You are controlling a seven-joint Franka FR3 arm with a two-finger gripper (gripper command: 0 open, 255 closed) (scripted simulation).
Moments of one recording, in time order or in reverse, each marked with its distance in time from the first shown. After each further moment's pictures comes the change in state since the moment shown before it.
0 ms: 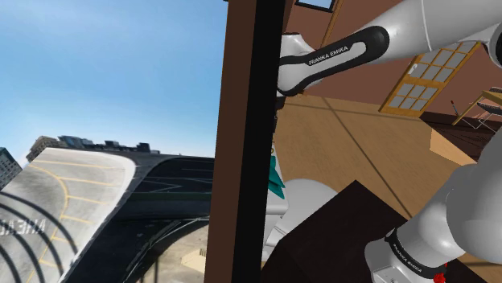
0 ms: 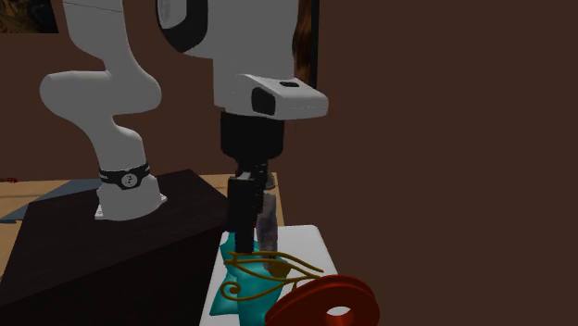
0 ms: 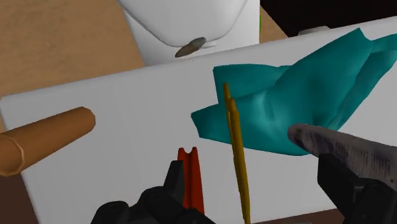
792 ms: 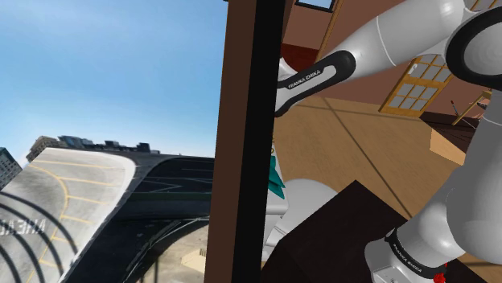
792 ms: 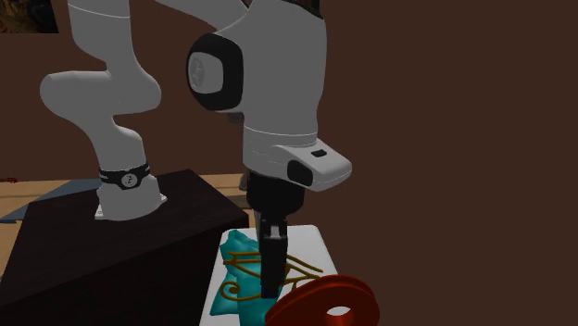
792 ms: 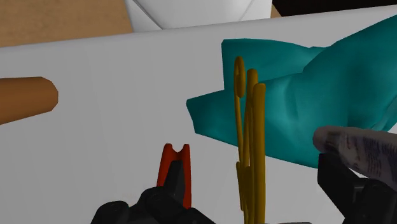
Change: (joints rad) arm 0.015 0.167 0.017 0.044 -0.024 0.107 -0.044
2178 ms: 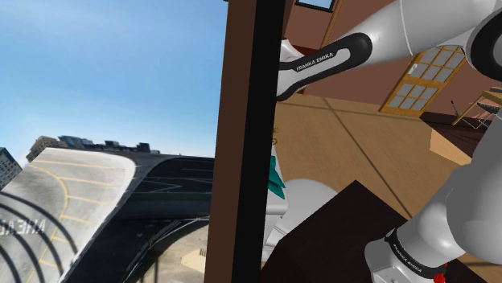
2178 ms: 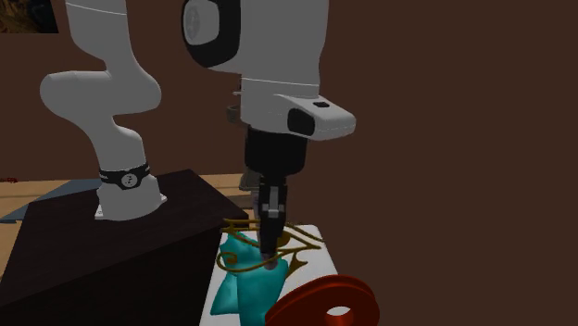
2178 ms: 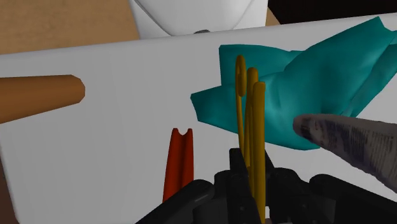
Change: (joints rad) arm 0.000 -0.083 0.002 0.027 0.004 -0.109 -0.006
